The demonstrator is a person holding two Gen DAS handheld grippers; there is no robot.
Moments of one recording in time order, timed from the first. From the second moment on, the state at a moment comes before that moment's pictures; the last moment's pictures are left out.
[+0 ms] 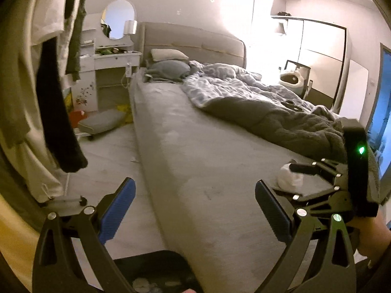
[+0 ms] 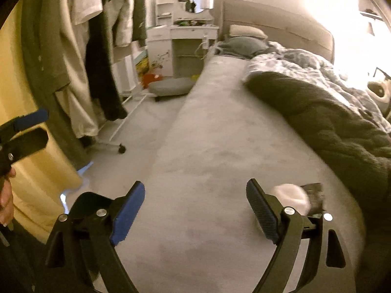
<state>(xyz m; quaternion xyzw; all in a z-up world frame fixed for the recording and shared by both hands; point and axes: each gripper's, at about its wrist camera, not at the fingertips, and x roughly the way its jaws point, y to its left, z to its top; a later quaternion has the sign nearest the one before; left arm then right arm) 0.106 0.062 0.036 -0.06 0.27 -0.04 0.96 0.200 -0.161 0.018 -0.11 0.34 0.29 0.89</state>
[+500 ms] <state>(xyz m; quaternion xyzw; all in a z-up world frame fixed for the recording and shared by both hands) 0.135 -0.002 0.021 -0.04 0.28 -0.09 0.96 0.216 -0.230 0.008 -0.09 0.34 0.24 0.90</state>
